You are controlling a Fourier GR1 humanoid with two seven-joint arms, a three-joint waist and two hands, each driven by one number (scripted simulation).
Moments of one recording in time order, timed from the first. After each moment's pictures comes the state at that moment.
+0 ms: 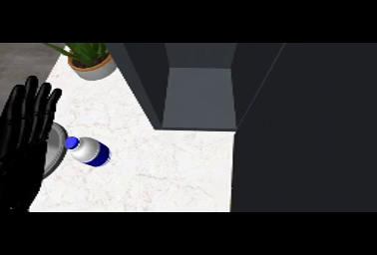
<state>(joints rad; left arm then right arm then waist) -0.02 0.10 0.01 -2.10 -0.04 -0.06 -0.01 -0.03 -0.14 0.02 -2.10 -0.02 0.00 0.00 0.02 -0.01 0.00</state>
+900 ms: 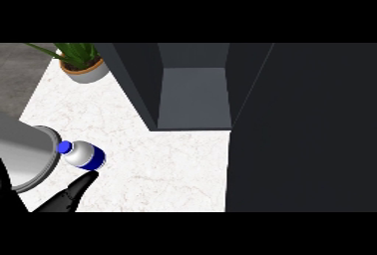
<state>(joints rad) 0.23 0.00 -0.19 -2.27 -0.23 0.74 0.16 0.39 -0.15 0.11 -2.40 -0.19 0.13 0.12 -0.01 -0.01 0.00</state>
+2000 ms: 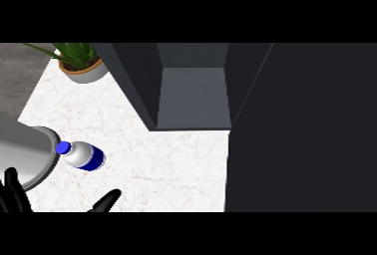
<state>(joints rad) 0.36 0.01 -0.44 -2.29 -0.39 0.95 0.19 0.72 -0.15 0.07 -2.45 -0.18 0.29 -0.06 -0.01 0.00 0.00</state>
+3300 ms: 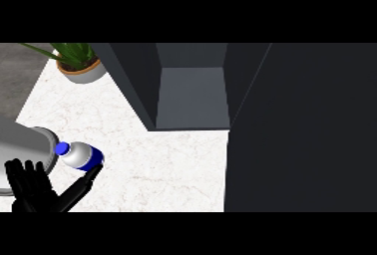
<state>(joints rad) 0.27 0.00 0.03 -1.67 0.35 0.65 -0.36 1.03 -0.14 0.08 -2.45 -0.17 0.44 -0.33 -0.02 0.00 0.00</state>
